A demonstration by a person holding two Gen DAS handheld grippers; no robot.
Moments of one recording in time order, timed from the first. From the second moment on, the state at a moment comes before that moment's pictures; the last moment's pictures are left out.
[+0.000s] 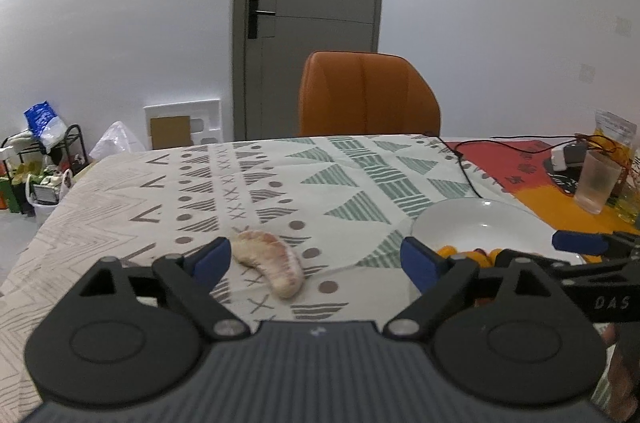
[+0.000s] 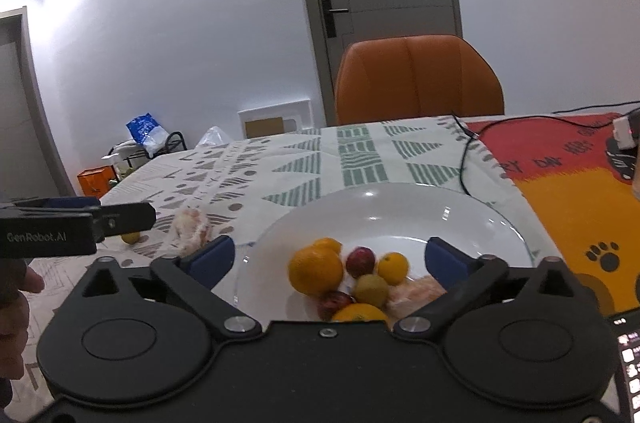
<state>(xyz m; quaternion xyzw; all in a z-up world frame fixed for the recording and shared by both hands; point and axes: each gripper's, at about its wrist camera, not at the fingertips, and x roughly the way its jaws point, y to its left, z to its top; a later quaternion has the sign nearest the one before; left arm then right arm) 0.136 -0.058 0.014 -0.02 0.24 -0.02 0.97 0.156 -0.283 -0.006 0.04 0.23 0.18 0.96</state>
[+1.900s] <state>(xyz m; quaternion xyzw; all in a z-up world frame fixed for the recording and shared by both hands) 0.152 0.067 -0.029 -0.10 0.27 0.04 0.96 0.217 -0.121 -0.025 -0.04 0.30 0.28 0.91</state>
